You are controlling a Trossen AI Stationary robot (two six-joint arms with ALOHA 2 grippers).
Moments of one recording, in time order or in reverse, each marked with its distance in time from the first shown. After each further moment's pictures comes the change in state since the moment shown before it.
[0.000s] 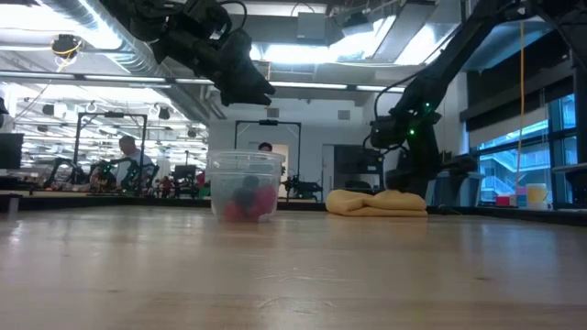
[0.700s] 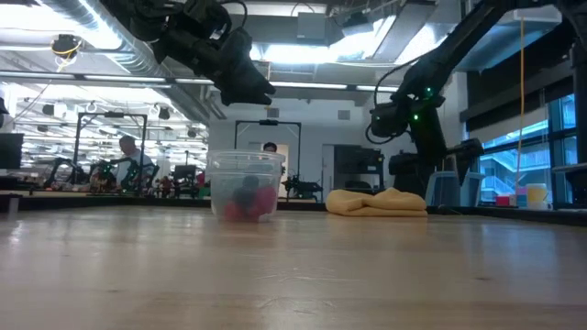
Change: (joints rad) left arm -0.002 0.000 0.000 0.000 0.000 0.008; right arm 0.051 -0.092 0.001 -0.143 0.060 0.180
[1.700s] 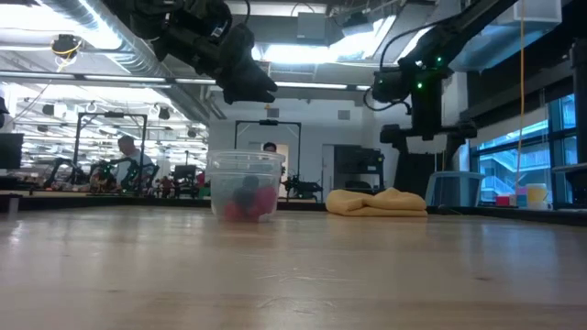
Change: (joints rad) left arm -0.039 0.000 0.000 0.000 0.000 0.001; right arm 0.064 -0.181 -0.001 0.027 -0.078 -0.047
